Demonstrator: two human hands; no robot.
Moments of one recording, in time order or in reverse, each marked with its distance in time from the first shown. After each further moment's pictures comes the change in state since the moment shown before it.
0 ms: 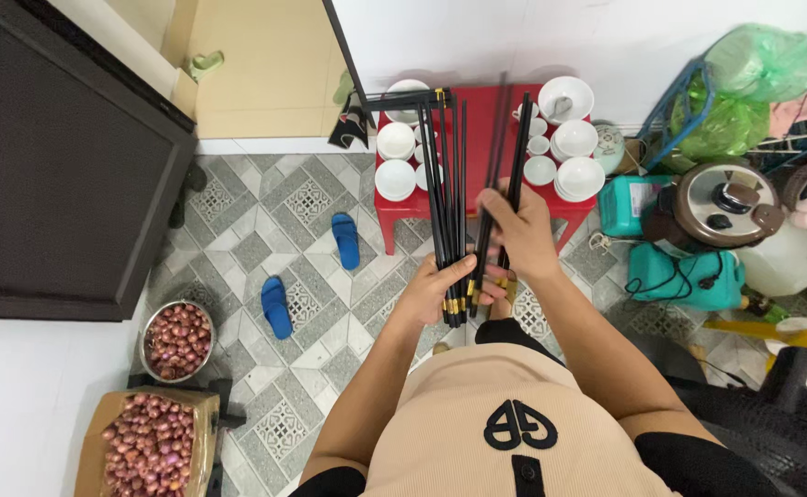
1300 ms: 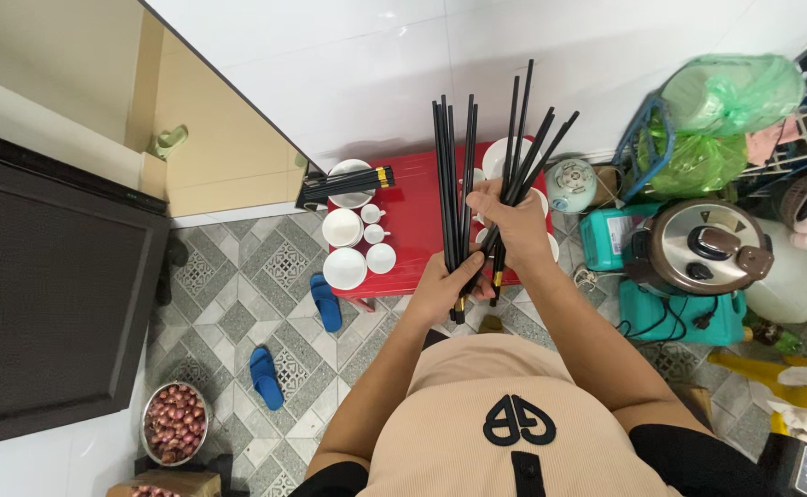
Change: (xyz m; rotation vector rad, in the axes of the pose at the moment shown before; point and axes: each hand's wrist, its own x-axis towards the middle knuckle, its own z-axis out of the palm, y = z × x) left_hand 0.327 -0.003 0.022 0.301 0.049 -0.001; right_hand 0.258 0.008 -0.194 0.349 0.059 -0.074
